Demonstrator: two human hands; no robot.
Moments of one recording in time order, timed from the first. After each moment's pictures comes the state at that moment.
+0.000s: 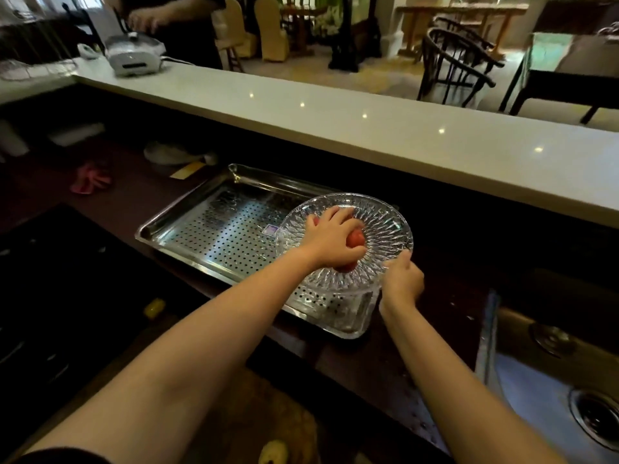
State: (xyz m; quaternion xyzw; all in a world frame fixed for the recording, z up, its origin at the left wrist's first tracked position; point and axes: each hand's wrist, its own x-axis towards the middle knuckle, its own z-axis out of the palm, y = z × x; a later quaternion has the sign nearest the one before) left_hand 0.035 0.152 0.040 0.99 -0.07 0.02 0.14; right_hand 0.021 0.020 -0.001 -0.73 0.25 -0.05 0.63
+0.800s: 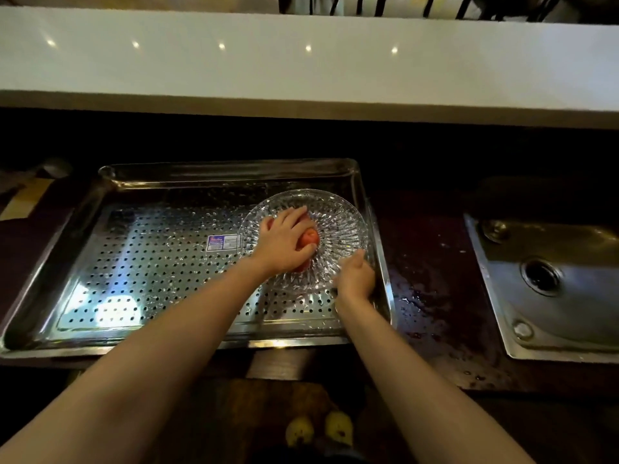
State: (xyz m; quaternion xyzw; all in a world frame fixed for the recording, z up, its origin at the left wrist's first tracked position) left_hand 0.120 0.244 -0.061 0.96 -0.24 -0.07 0.14; right_hand 0.043 0.127 -0.066 -0.64 0.45 -0.03 0.62
